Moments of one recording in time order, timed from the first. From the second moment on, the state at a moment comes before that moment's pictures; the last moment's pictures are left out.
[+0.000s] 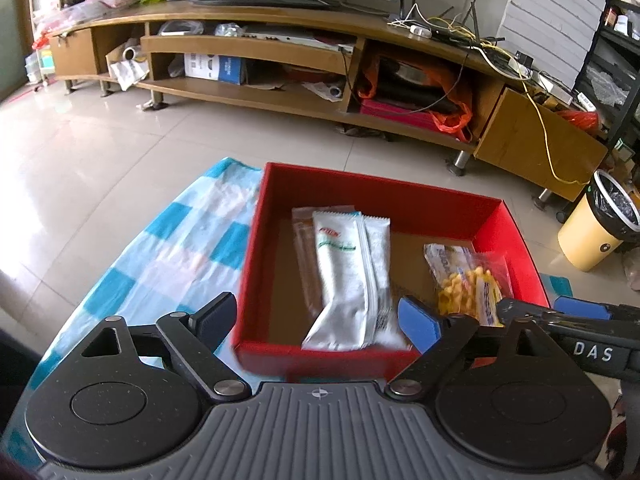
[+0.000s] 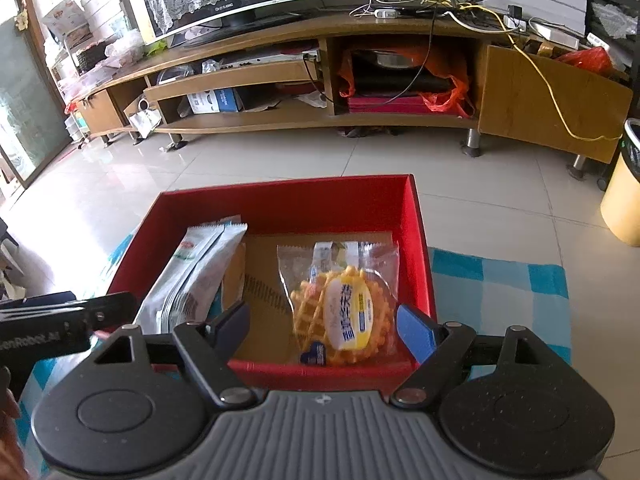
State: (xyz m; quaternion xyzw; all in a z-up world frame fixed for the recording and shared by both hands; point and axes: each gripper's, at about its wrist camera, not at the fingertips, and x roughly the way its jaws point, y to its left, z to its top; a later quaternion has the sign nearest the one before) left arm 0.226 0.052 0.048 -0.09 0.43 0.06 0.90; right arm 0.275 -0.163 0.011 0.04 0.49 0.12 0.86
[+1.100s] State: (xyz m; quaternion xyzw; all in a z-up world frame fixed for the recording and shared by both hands) left arm 0.195 0.032 -0.041 -0.05 0.55 0.07 0.83; right arm 0.210 -0.199 0.020 0.04 0.51 0.13 0.85
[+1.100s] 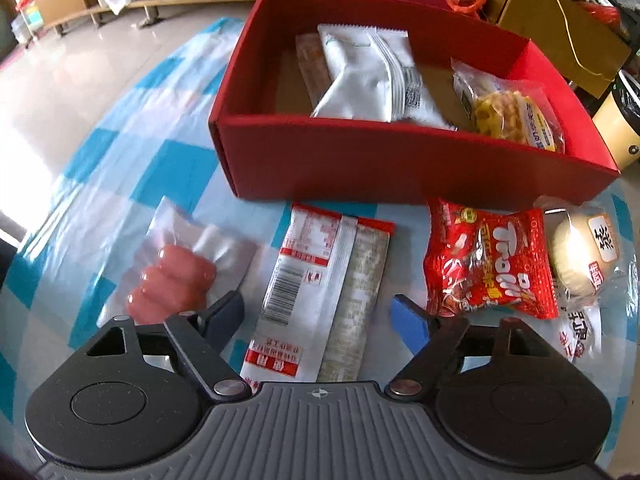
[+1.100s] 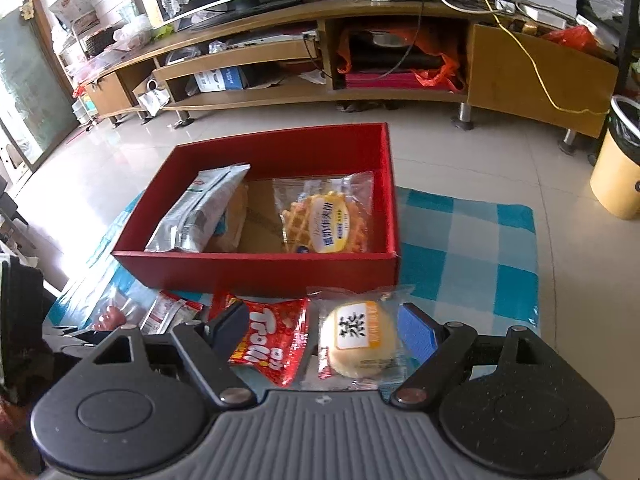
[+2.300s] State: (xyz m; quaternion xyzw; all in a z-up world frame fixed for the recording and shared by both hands) left arm 0.178 0.003 -0.040 -0.02 0.55 0.01 0.83; right arm 0.239 -0.193 -0.065 -0.01 0.61 0.10 0.78
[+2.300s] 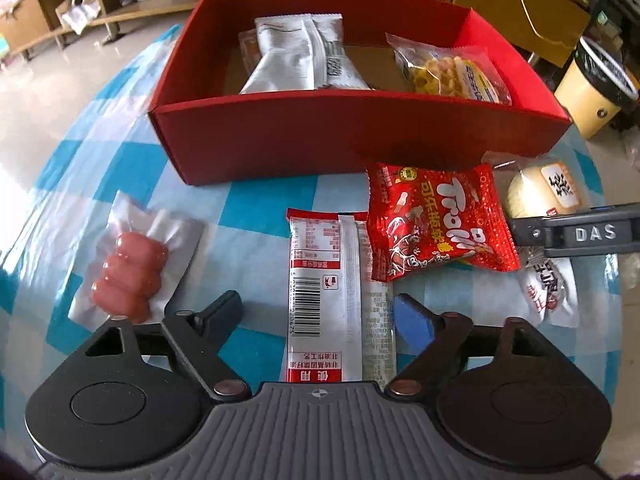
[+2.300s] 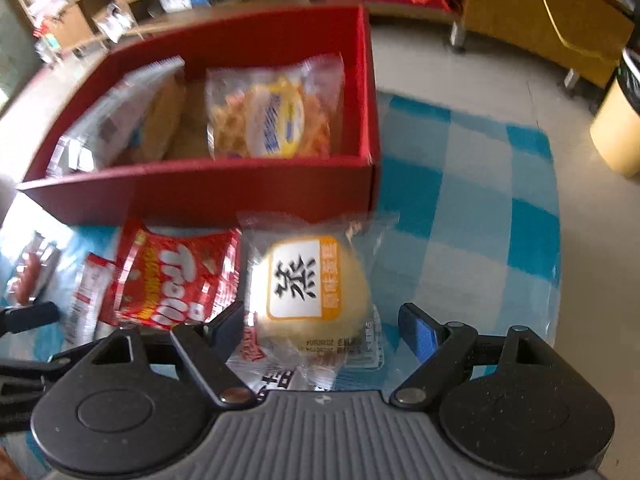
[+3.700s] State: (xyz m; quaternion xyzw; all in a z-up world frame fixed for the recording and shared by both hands) left arm 0.170 0.007 -0.038 -0.06 0.54 0.03 0.84; right arm 0.197 -0.223 -0.014 0.05 0.57 0.08 0.81
